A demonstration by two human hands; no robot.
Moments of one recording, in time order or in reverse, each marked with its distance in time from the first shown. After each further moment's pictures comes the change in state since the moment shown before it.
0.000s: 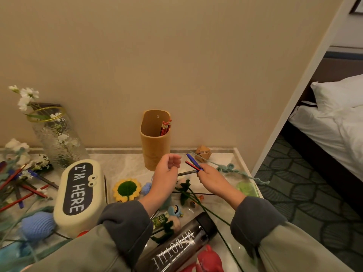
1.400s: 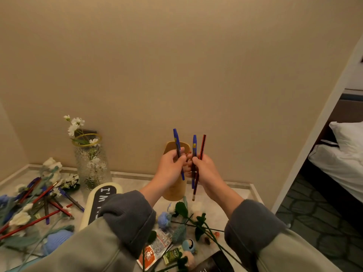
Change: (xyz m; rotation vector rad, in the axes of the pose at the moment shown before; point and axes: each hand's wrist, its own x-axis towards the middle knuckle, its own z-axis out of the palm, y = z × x) left_hand 0.046 0.084 -0.056 -0.045 0.003 0.055; right_hand 0.004 -0.130 -0.018 0.850 0.033 -0.218
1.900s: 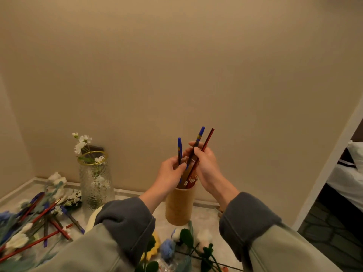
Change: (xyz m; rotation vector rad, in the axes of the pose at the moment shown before) left_hand 0.043 0.015 -0.021 0.030 0.017 0.032; right_hand 0.065 -0.046 0.029 0.277 0.020 -0.138
